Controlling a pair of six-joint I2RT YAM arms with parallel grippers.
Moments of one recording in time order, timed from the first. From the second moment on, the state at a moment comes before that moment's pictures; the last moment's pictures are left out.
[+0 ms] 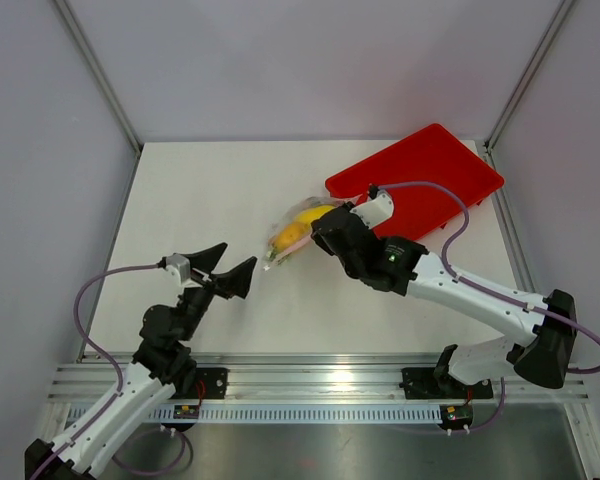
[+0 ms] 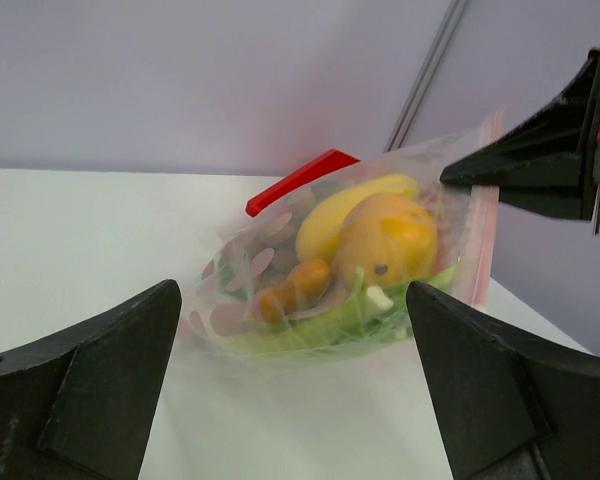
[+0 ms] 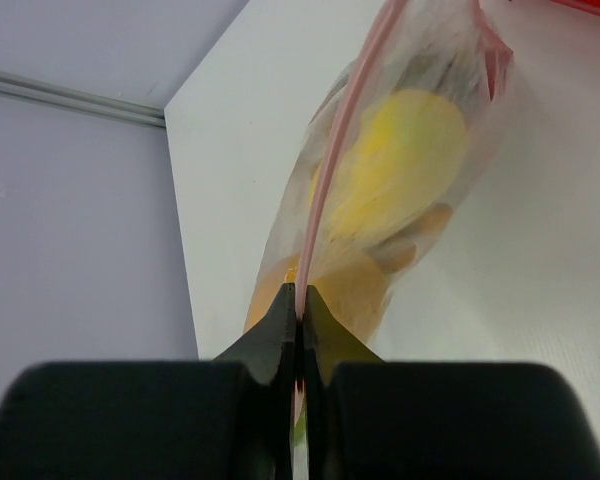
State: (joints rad) left arm -0.58 0.25 0.08 0.49 -0.06 -0.33; right arm 1.02 1.34 1.23 -0.46 0.69 1.34
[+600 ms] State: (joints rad) left arm -0.58 0.36 0.05 0.67 0.08 -0.23; right arm 0.97 1.34 1.28 -0.46 0.68 1.34
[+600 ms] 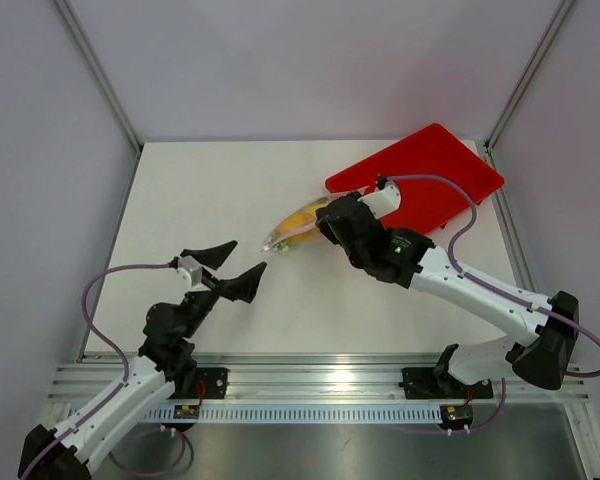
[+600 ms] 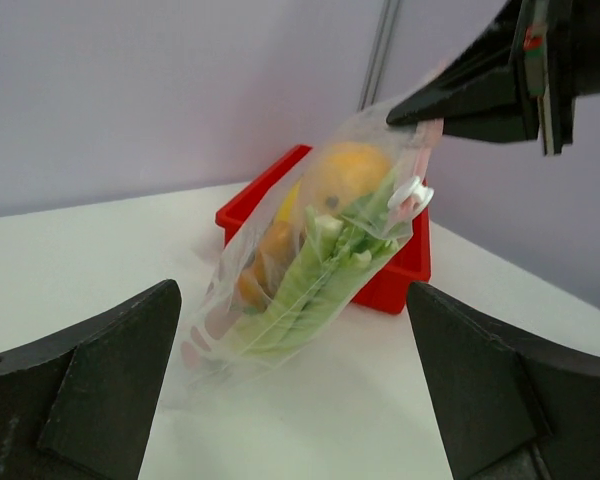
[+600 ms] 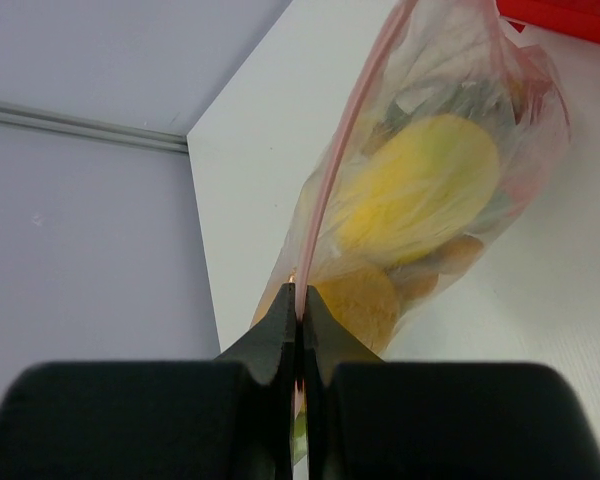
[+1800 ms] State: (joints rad) left arm -0.58 0.74 0.15 0.92 0.34 -0.09; right arm 0.97 1.36 1.29 -0.46 0.63 1.35
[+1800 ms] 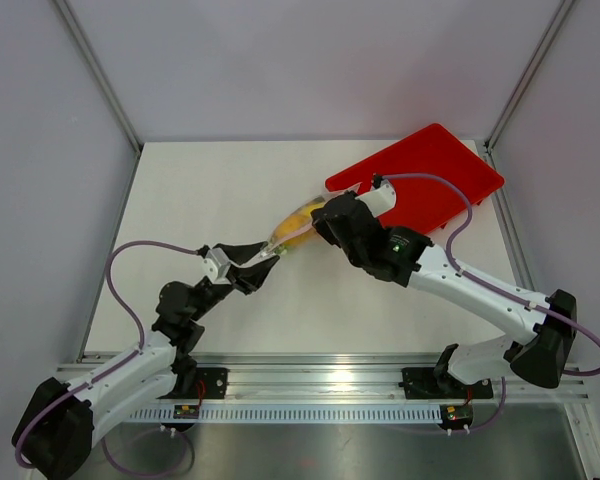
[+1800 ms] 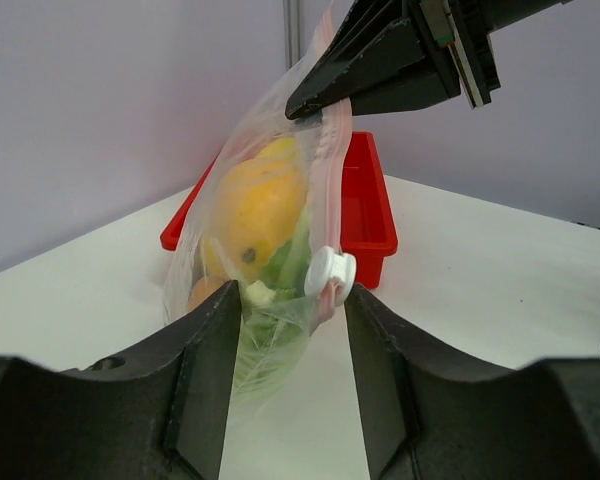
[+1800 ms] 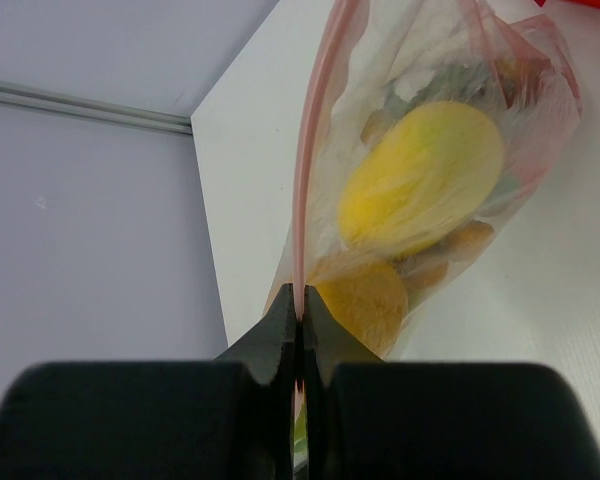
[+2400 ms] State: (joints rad) left arm -0.58 0.81 0.18 0.91 0.37 -0.07; right arm 0.97 1.36 1.30 -0.49 0.63 1.37
